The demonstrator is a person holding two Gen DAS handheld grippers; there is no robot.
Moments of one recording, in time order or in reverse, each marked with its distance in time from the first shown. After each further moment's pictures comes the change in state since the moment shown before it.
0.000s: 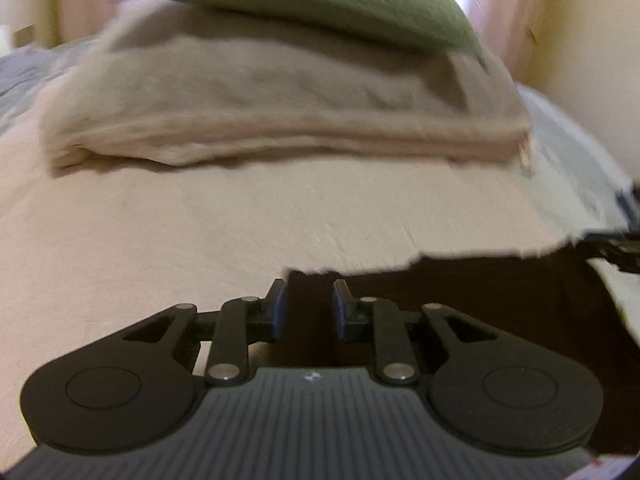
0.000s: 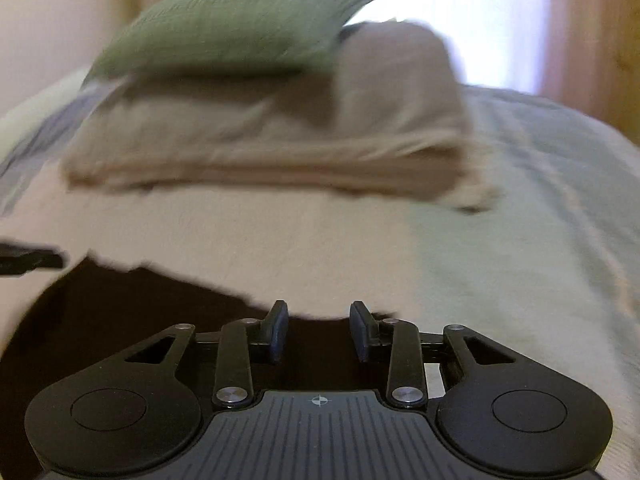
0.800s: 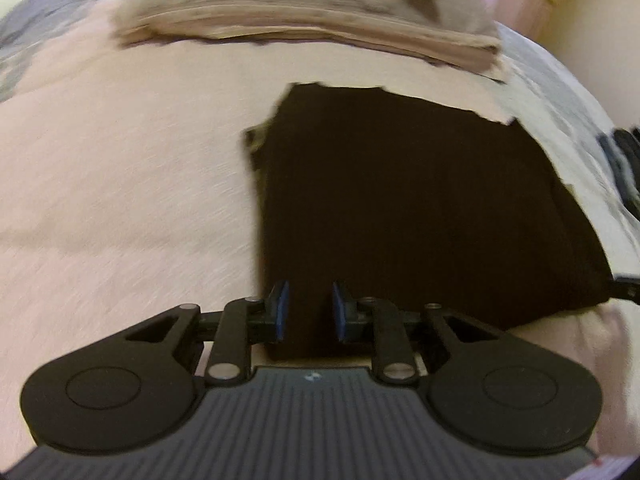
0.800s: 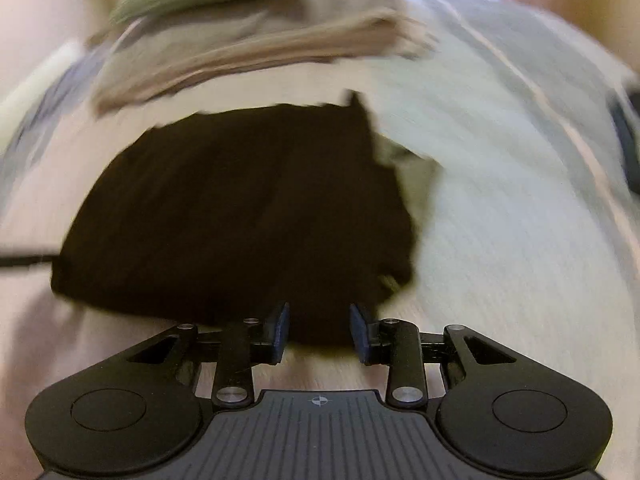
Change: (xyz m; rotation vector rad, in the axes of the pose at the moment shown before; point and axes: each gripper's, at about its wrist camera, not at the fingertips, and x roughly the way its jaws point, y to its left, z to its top) left arm -0.144 -0.026 -0.123 -0.136 0.180 0.065; right arm -0.171 0.026 -0.153 0.318 0.175 -0.014
